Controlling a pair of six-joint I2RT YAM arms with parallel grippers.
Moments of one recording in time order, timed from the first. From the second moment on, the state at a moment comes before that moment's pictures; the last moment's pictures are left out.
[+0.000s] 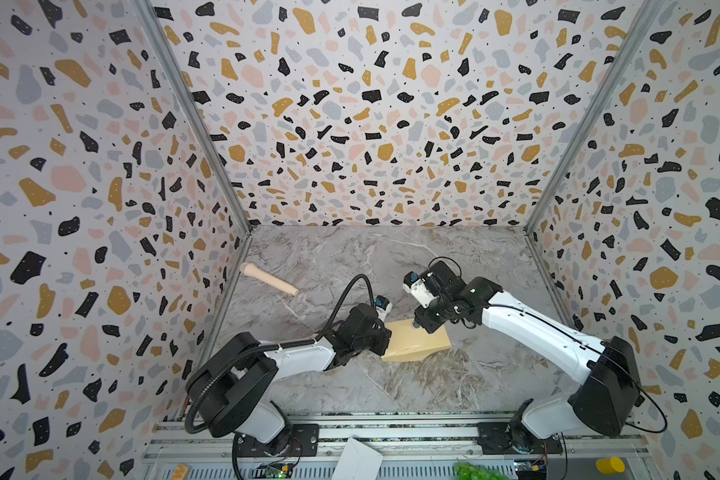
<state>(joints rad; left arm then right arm) -0.79 1.51 0.62 0.17 0.14 -0.33 0.77 1.49 1.26 -0.86 -0.04 0.02</state>
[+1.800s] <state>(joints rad) -0.78 1.61 0.48 0.41 0.13 -0.48 0.87 1.83 1.43 -0.94 0.06 0.03</state>
